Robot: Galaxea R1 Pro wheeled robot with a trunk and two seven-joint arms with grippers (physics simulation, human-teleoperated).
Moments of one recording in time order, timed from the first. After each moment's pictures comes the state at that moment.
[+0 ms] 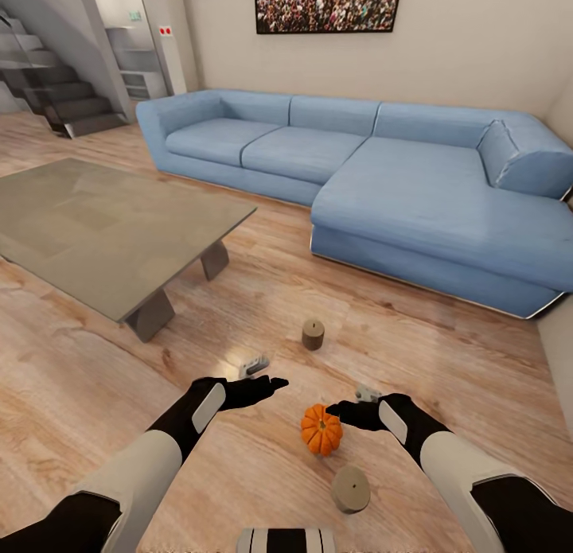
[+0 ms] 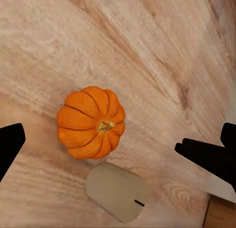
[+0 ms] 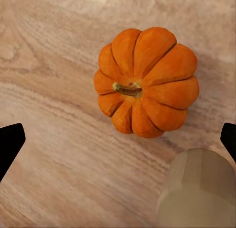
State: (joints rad) left arm -0.82 -0.10 -0.18 -0.47 0.56 0.55 -0.29; right arm -0.86 -0.02 0.20 -0.23 -0.45 0.49 0.24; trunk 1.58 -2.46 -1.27
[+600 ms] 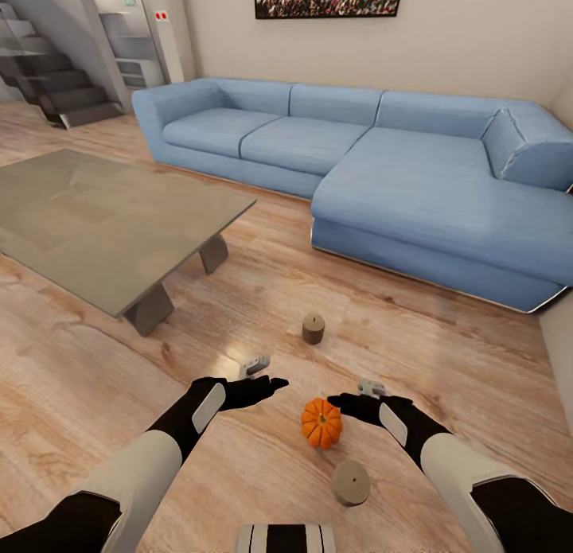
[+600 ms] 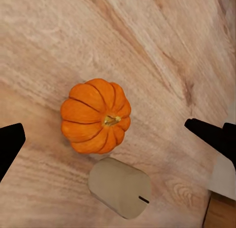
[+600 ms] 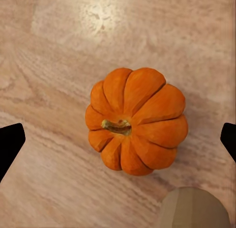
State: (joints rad) left arm -0.82 -0.10 -0.18 -0.47 0.56 0.55 -0.29; right arm -0.86 -0.02 0.20 -0.22 -0.45 0.30 0.25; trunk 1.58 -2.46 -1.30
